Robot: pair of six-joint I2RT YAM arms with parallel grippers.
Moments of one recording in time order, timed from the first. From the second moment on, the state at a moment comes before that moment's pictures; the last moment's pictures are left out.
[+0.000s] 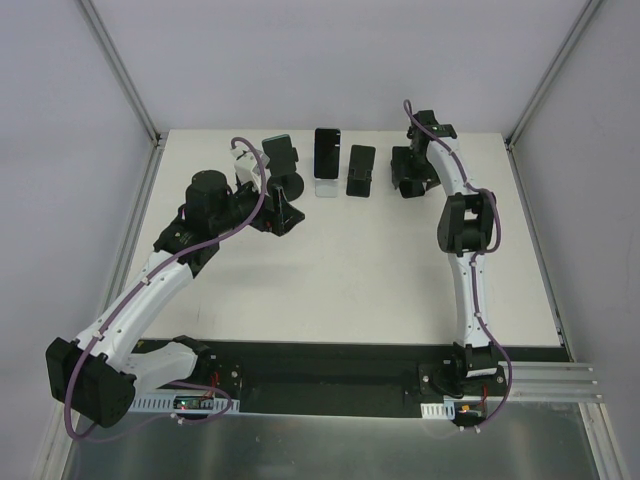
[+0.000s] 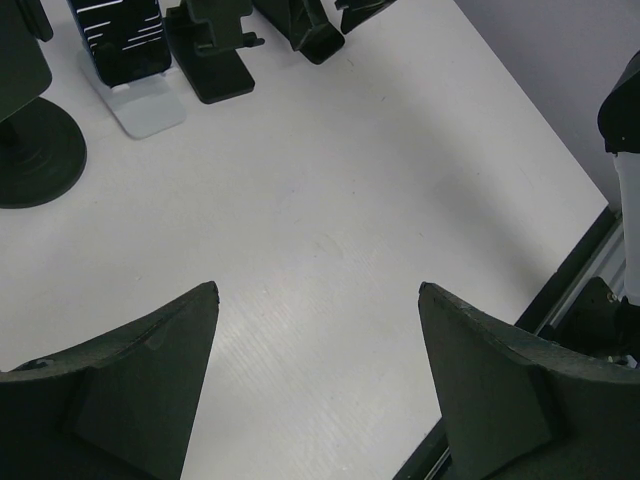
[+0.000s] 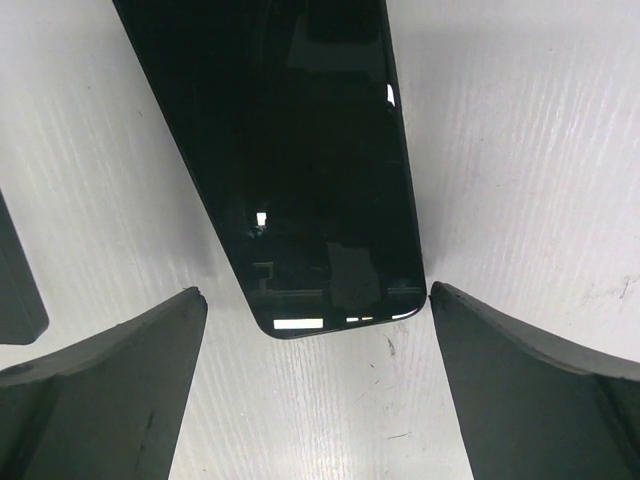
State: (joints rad) left arm -0.42 1.08 0.97 -0.21 0.42 -0.30; right arm 0.15 2.60 2.50 -1.11 0.06 0.15
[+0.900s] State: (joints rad) left arm -0.42 1.09 0.97 -0.21 0.45 -0.32; right arm 0.06 2.59 2.43 -0.95 -0.18 0.29
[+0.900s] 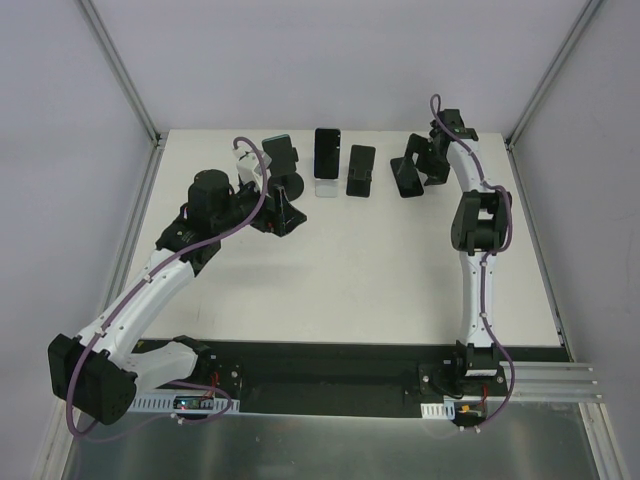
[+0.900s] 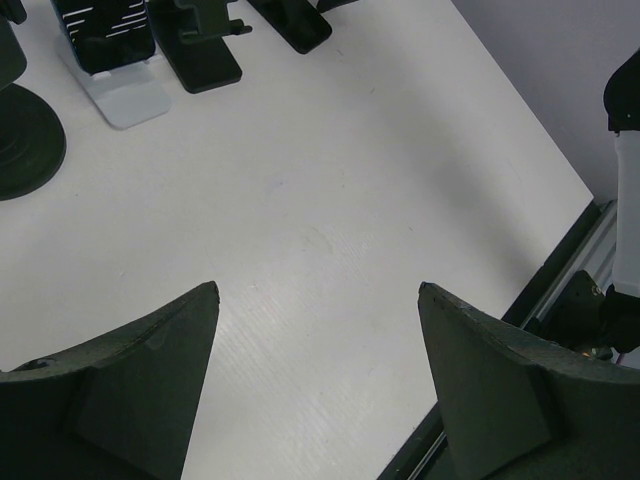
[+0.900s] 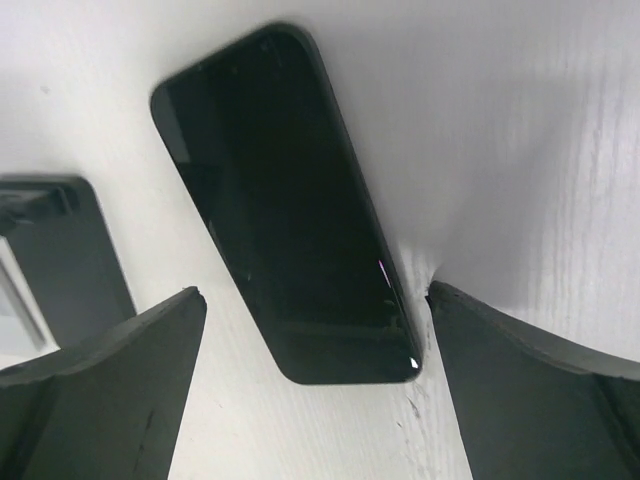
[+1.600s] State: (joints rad) left arm -0.42 1.11 0.97 -0.21 0.45 -0.32; right arm 0.03 2.57 2.27 -0.60 -0.37 0.58
